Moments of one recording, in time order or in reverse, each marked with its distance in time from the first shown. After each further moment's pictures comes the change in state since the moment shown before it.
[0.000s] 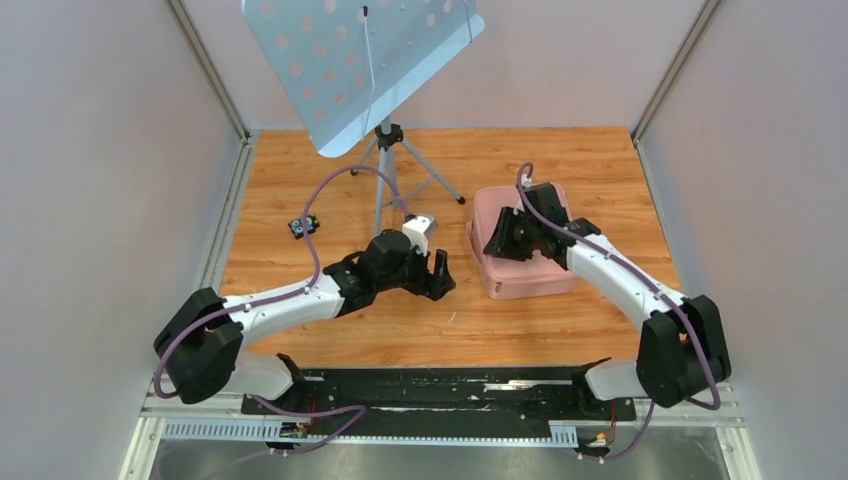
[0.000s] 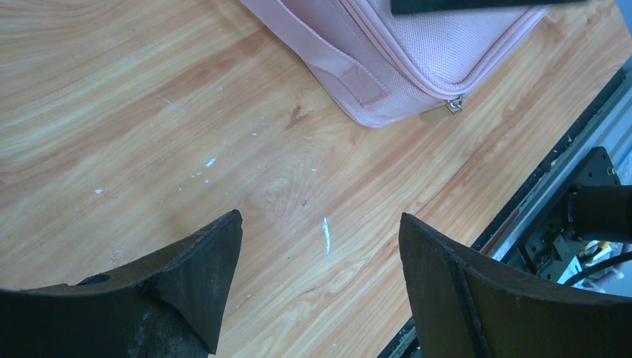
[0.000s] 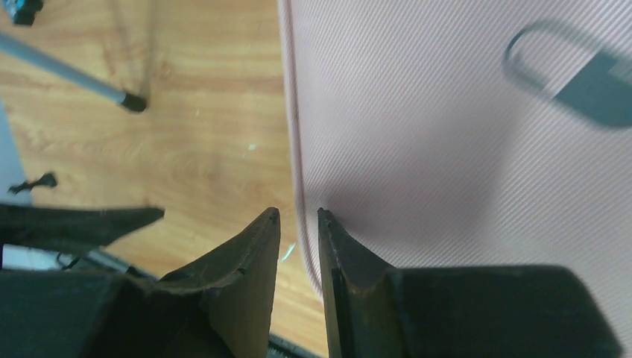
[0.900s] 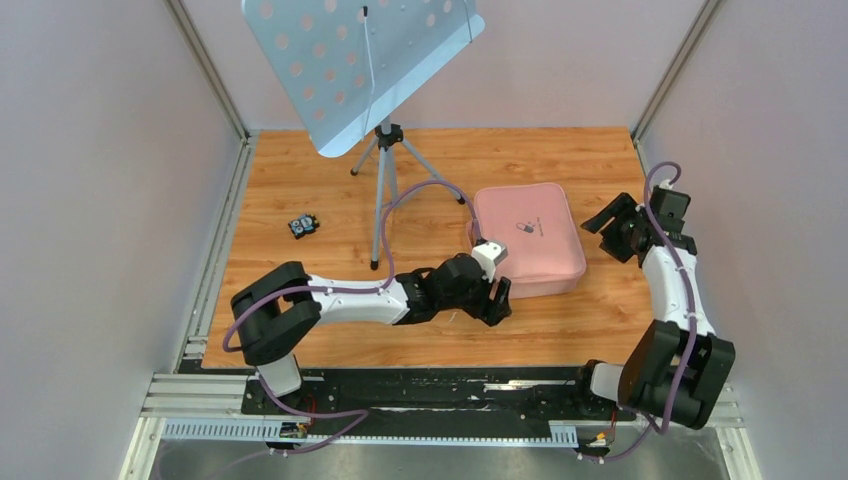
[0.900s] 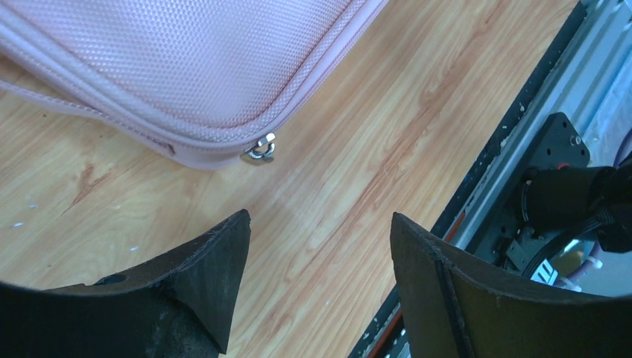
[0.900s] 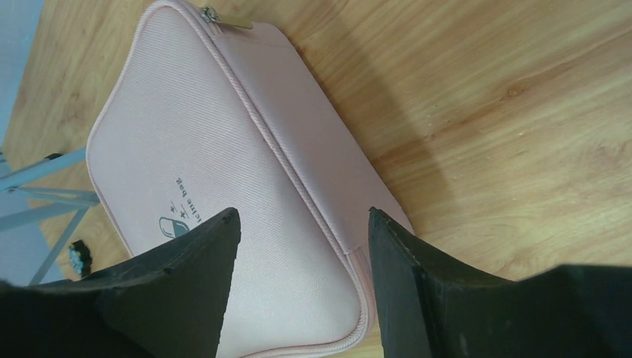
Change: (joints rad) left arm -0.261 0.361 0.235 0.119 -0.054 -0.040; right arm -0.689 -0.121 -0.018 -0.018 -0.039 -0.068
